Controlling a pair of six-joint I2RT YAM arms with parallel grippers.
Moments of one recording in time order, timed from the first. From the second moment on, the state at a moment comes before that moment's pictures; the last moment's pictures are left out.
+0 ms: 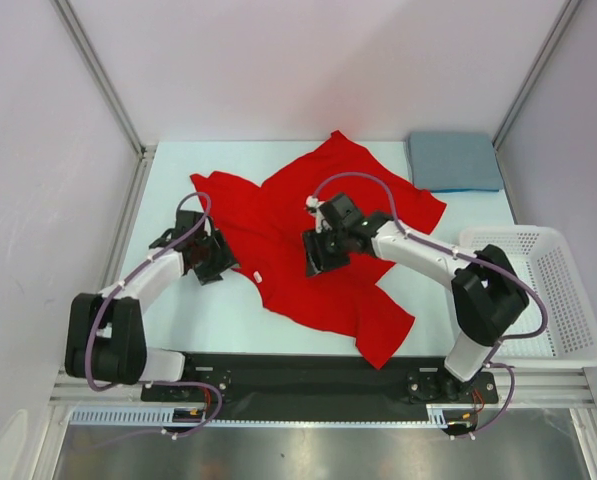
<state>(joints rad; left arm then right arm) -0.12 1.34 0.74 -0.46 0.13 -0.65 0.72 1.70 1.26 -0.55 -0.25 0.36</state>
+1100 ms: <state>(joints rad) -0.01 1.62 0.85 -0.33 0.22 -0.54 1.06 2.12 1.59 -0.57 -0.11 0.28</state>
